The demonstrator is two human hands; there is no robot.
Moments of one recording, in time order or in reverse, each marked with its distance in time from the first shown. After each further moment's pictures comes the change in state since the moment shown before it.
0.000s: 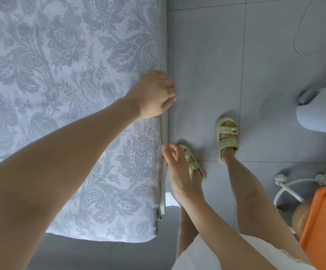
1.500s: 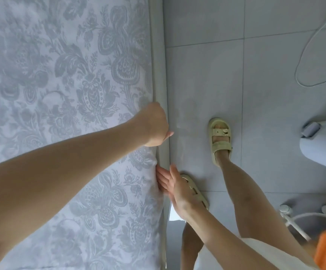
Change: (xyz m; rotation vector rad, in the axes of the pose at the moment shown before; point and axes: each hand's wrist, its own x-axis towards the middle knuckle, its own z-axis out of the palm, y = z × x) left_hand 0.109 -0.085 -0.050 0.205 -0.724 0.046; right_hand 0.092 -0.116 -0.008 0.255 -0.401 0.376
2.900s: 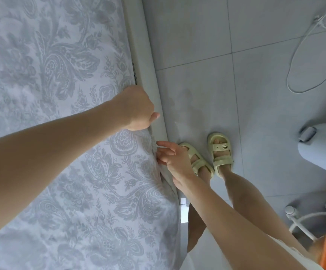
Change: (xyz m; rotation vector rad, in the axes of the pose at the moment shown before) left_hand 0.040 -0.162 -0.071 -0.010 0.011 -0.035; right_hand 0.044 -0.184 0.045 0.071 0.305 -0.306
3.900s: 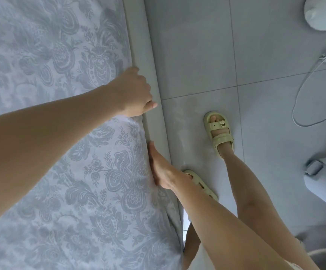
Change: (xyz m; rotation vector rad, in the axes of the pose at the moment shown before) left_hand 0.066 -0.140 -0.051 0.219 0.044 0.026; right_hand 0.106 -0.080 0.055 -0.005 -0.486 0.449
